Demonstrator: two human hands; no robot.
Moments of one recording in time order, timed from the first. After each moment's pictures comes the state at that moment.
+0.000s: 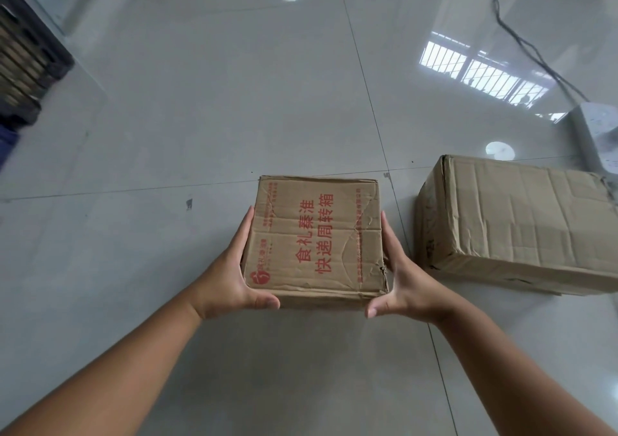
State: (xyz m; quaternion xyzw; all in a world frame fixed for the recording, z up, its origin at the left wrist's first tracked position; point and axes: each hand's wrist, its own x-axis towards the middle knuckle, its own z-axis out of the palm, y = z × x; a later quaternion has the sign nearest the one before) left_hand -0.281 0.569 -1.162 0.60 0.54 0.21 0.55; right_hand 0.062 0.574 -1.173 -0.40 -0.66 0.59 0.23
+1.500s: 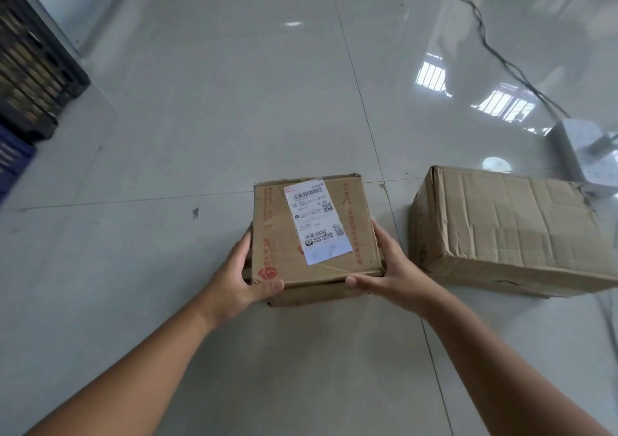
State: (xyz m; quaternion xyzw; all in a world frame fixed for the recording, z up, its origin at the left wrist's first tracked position) left_hand -0.266 0.553 -1.141 0.56 0.58 0.26 0.54; right_hand 0.051 0.573 -1.155 -0.54 -0.60 0.56 0.22
